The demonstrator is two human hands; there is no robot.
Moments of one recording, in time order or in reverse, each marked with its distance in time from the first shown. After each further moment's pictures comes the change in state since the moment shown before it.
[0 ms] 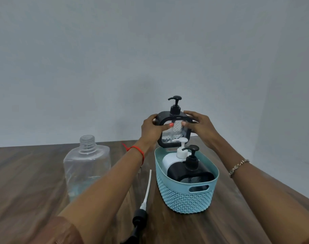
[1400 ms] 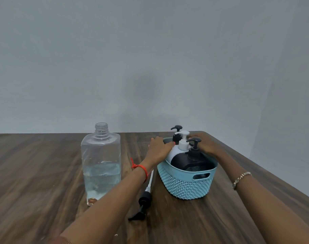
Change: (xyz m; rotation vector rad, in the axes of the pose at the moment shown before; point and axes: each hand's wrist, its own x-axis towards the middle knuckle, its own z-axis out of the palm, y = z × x) left_hand -0.072 -0.025 -0.006 0.498 -0.114 -0.153; right_hand -0.062 0.003 0.007 -0.530 -0.185 0.111
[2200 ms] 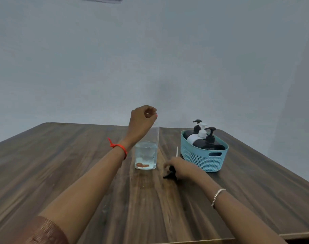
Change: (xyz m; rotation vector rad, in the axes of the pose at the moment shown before) left_hand -0.125 0.017 -0.158 0.031 0.435 0.405; right_hand -0.119 -0.086 0.120 -0.602 -0.477 -0.268
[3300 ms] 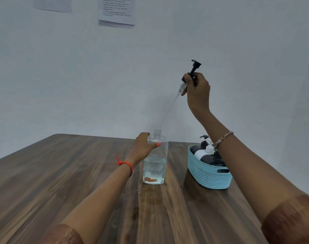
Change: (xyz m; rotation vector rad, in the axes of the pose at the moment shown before) left_hand -0.005 -0.041 -0.011 0.133 -0.204 -0.254; right_hand 0.003 -0.055 -0.212 0.936 1.326 -0.265
